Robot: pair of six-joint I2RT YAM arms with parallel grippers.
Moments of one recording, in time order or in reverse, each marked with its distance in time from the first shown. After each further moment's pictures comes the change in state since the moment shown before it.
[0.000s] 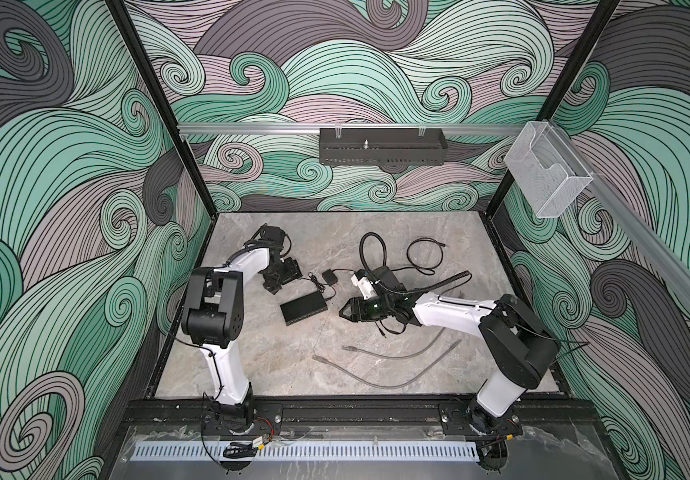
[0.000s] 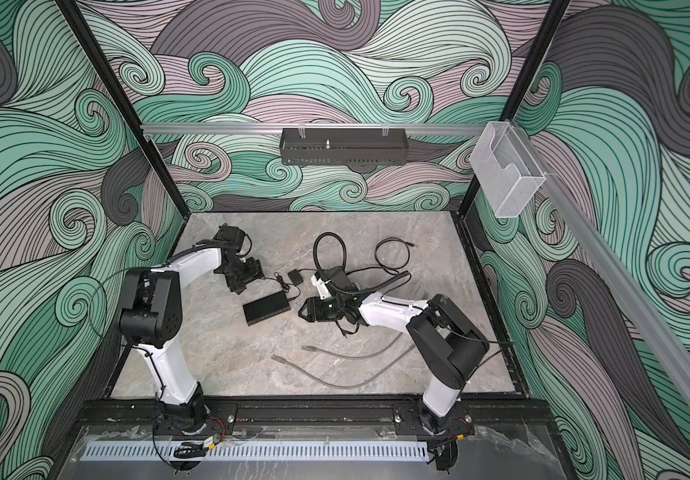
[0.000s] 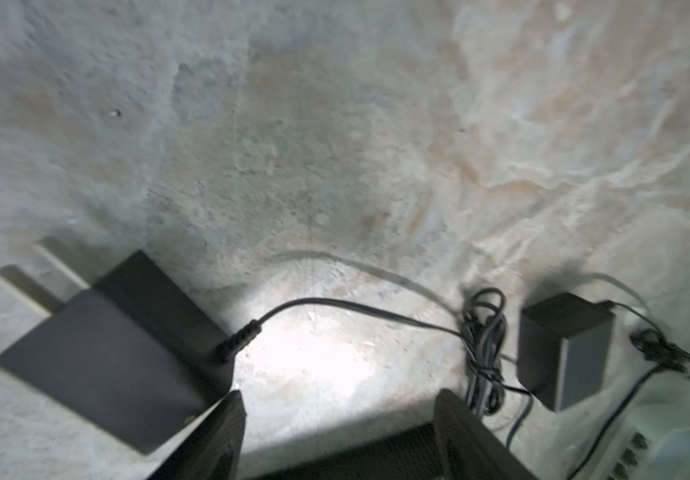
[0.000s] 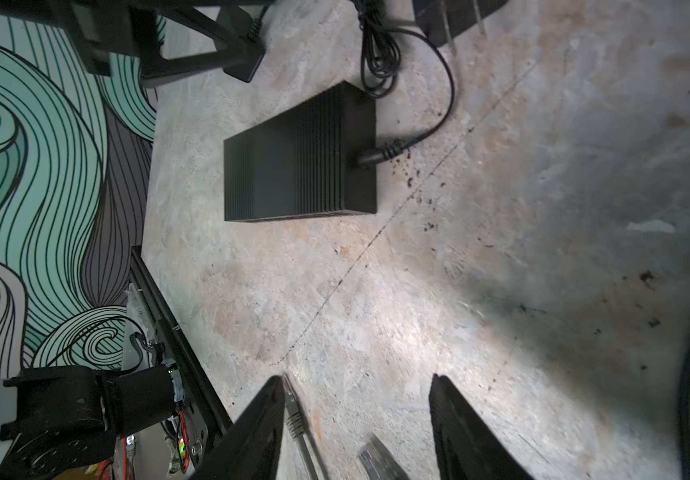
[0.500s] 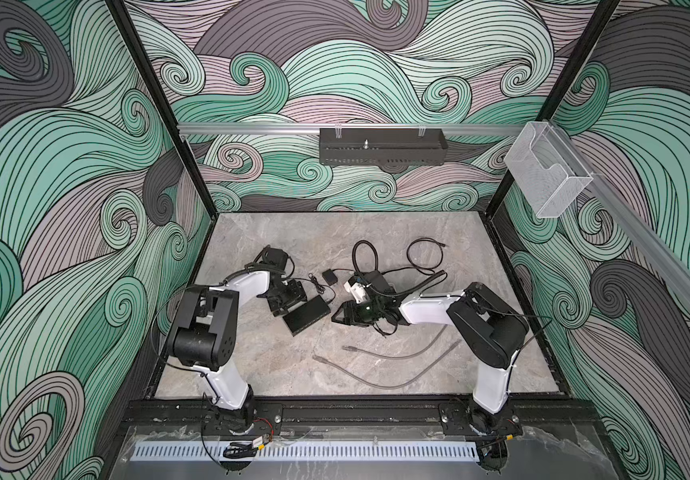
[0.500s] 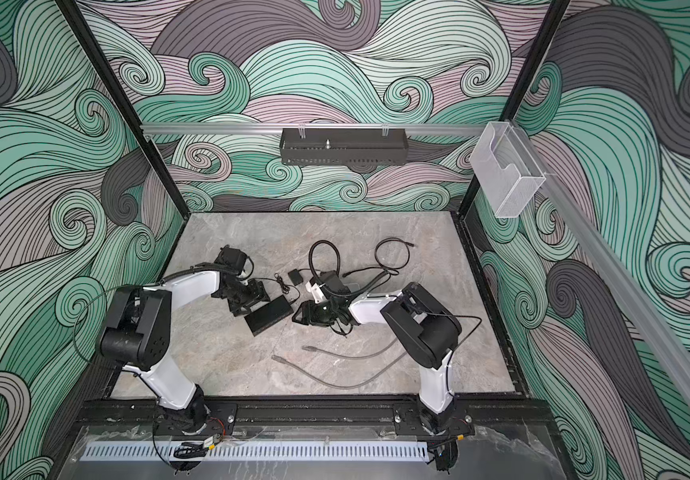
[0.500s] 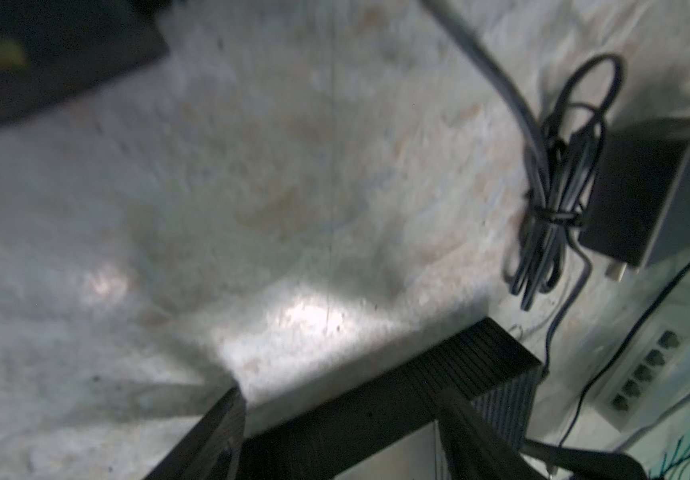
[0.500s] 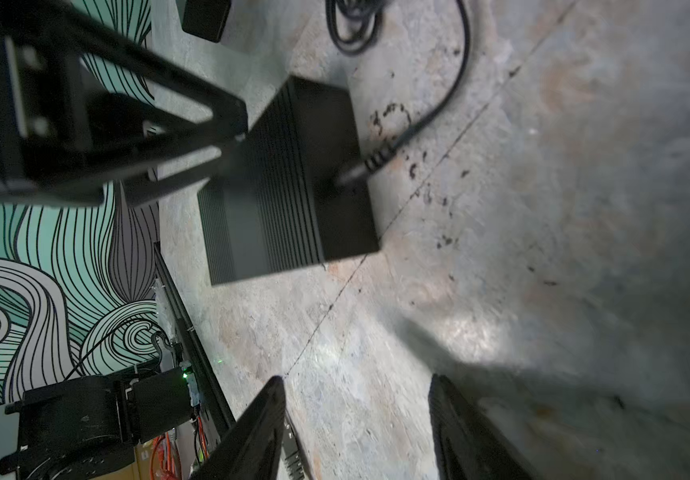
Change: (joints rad) left arm -0.067 -0.241 -0.362 0.113 0.115 -0.099; right arm 0.000 0.192 0.042 0.130 -0.113 0.090
